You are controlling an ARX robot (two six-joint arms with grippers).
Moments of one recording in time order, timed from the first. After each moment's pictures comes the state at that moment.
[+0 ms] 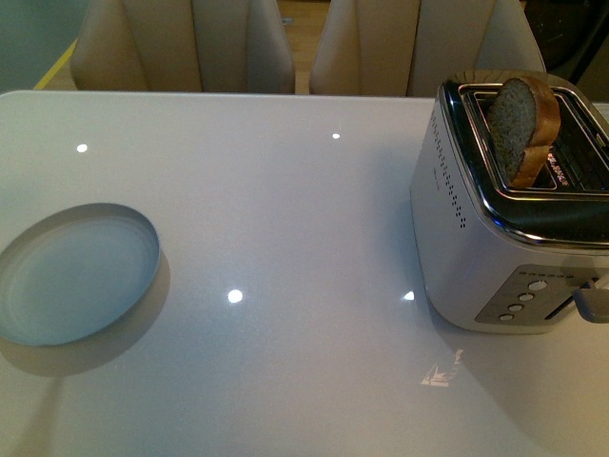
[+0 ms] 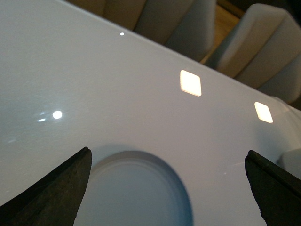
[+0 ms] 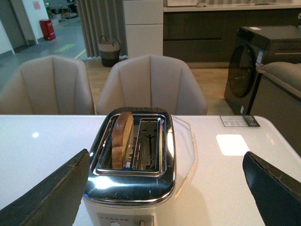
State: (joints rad) left arm 0.42 1.89 0.79 0.56 0.68 -0.17; right arm 0.00 0.01 0.02 0.00 0.00 0.00
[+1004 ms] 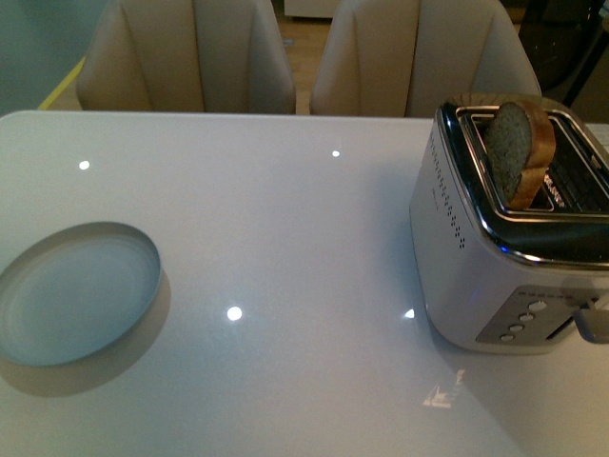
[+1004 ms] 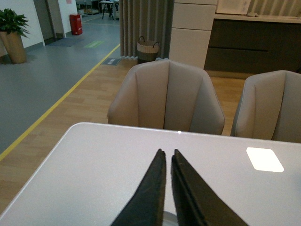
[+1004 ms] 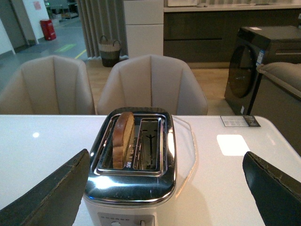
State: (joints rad) left arm 0.12 1.30 0.18 1.11 0.11 -0.02; right arm 0.00 0.01 0.02 0.00 0.00 0.00
